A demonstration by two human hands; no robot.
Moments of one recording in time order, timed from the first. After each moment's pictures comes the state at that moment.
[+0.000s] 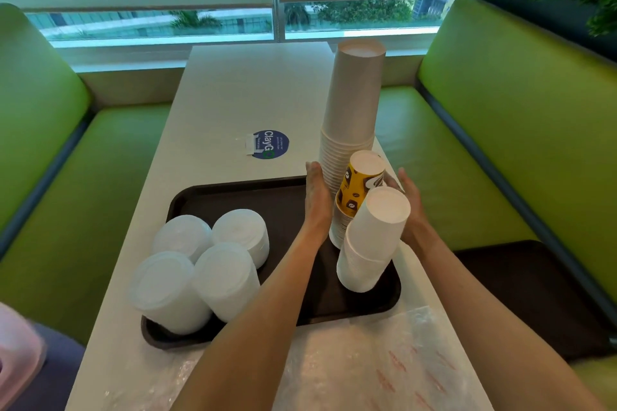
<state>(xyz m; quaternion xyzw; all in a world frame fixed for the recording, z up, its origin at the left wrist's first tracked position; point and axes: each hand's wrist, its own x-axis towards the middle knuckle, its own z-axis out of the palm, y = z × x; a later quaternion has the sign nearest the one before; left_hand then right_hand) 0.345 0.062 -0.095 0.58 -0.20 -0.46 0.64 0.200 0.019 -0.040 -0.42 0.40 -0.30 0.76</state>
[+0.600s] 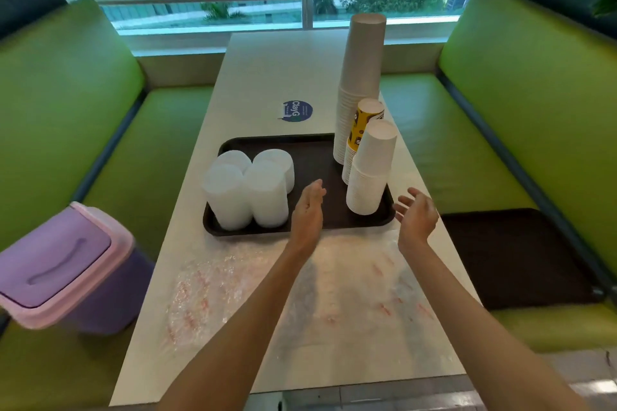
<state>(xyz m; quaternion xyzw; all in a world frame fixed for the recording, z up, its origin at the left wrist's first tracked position) 0.249 0.284 -0.040 0.67 -0.26 -0.34 0.61 0.125 0.172 -0.049 -0.33 0.57 -0.49 0.57</state>
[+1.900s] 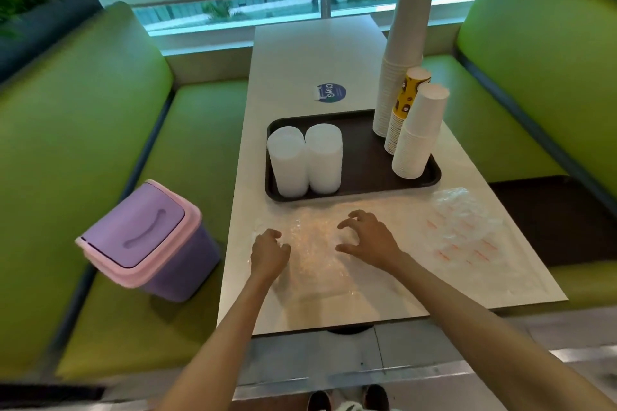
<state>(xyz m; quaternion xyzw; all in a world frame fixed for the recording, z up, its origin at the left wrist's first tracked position) 0.327 0.490 -0.082 0.89 -0.23 -0.26 0.30 0.176 0.344 -0.098 -0.91 0.33 -0.01 0.24</state>
